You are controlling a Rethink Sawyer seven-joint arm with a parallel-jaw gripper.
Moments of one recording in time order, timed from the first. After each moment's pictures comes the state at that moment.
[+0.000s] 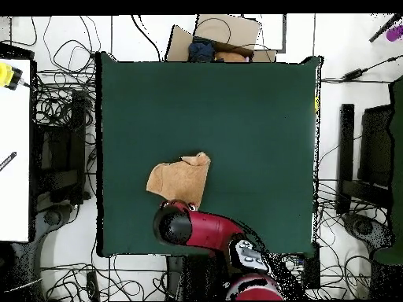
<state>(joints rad) -0.21 -0.64 0.05 2.15 0.00 0.12 1.57</state>
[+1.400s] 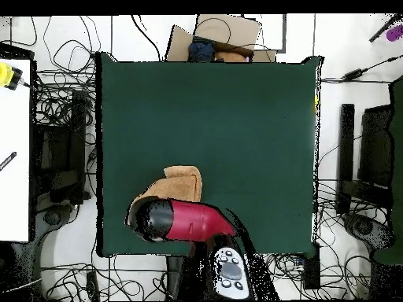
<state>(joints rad) -0.09 -0.81 0.03 2.07 0.07 0.60 1.57</state>
